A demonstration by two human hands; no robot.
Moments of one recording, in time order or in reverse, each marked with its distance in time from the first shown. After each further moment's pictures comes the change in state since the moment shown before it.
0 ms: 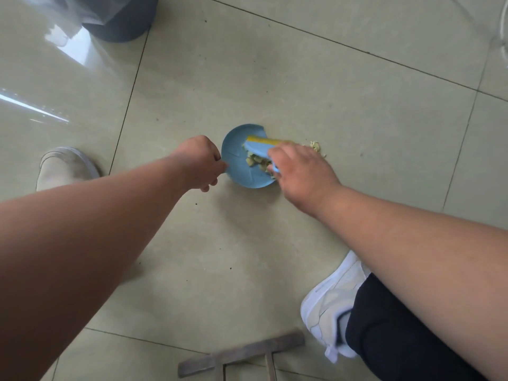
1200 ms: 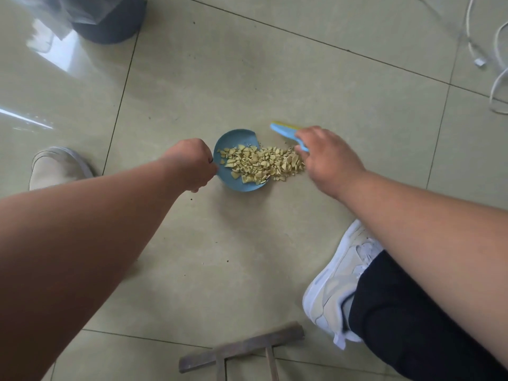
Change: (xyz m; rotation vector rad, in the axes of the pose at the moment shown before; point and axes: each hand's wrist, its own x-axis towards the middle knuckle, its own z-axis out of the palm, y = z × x) left_hand -0.012 -0.005 0.006 0.125 0.006 0.022; right_hand -0.020 0.040 -0.031 0.059 0.024 0.177
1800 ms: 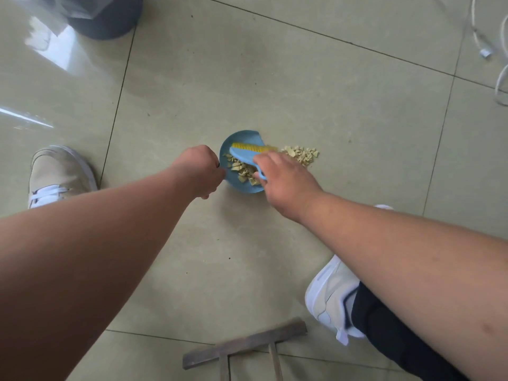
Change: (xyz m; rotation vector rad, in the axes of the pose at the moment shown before) left_hand -0.003 0.002 0.022 -0.072 -0.030 -0.024; right_hand -0.021 -0.070 0.041 0.096 -0.139 -0.075
